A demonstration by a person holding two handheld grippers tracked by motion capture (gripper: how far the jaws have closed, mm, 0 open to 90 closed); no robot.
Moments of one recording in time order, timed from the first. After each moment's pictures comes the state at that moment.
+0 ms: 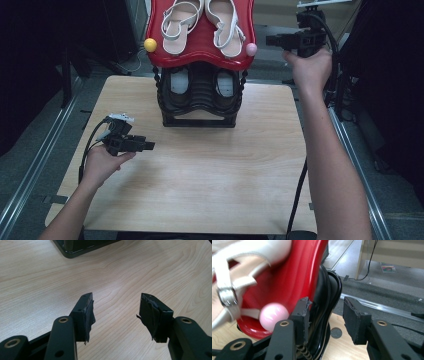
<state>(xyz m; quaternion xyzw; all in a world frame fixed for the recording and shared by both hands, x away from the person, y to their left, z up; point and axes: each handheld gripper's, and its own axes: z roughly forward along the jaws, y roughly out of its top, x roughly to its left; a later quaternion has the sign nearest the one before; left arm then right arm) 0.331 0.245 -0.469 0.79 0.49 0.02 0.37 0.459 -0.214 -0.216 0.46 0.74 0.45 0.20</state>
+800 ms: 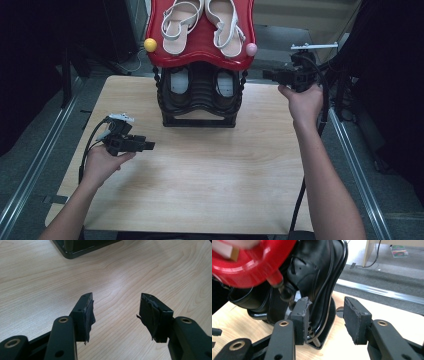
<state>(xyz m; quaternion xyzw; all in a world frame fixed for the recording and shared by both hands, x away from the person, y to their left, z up) 0.331 0.245 -0.469 0.79 0.48 0.03 0.37 0.441 -0.229 -0.298 0.47 0.74 0.45 0.16</state>
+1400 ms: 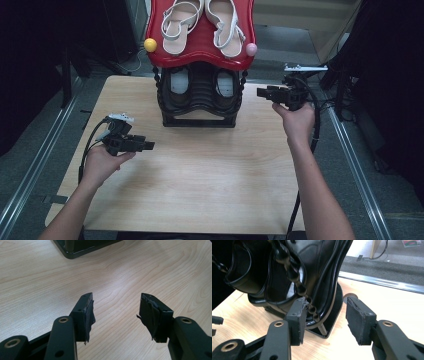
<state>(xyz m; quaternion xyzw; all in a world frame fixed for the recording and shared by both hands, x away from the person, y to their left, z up) 0.330 0.245 -0.469 0.79 0.49 0.03 0.37 0.428 -0.230 -0.348 0.47 0.74 0.45 0.13</state>
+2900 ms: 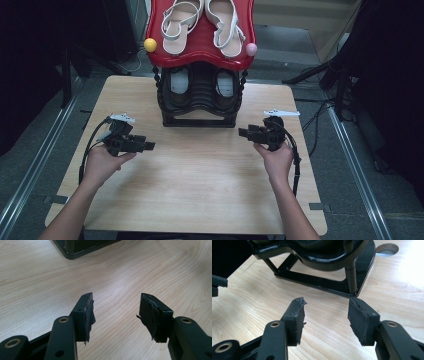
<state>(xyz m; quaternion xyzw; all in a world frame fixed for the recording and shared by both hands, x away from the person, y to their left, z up) 0.331 0.243 -0.471 0.80 0.48 0.03 0.37 0.378 -0.206 -0.459 0.47 0.75 0.45 0.06</state>
